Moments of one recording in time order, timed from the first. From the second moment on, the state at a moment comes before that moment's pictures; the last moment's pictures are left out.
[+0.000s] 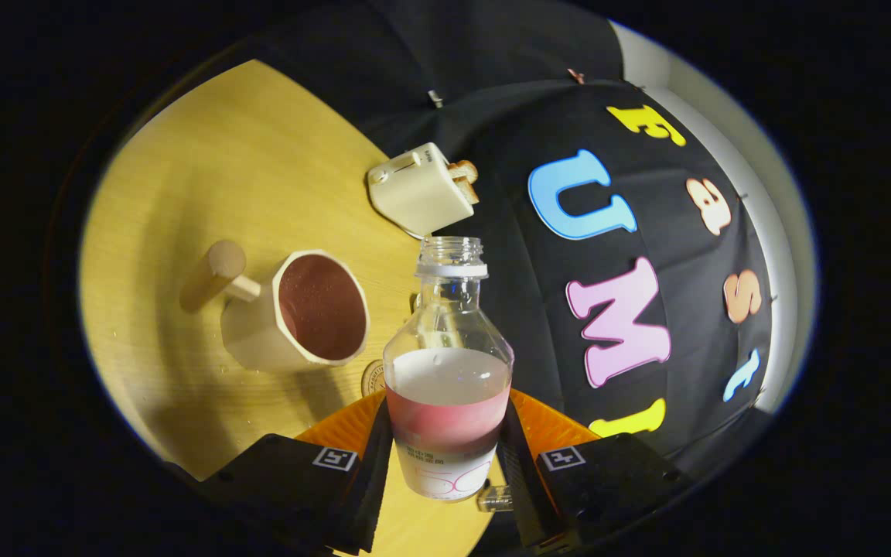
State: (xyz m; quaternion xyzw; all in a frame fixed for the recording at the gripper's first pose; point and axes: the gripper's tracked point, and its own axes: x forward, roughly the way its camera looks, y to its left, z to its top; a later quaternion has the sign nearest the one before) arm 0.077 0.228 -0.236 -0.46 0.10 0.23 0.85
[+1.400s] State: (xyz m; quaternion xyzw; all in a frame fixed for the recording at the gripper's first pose) arm 0.173 0.211 -0.222 0.09 0.13 0.20 0.97
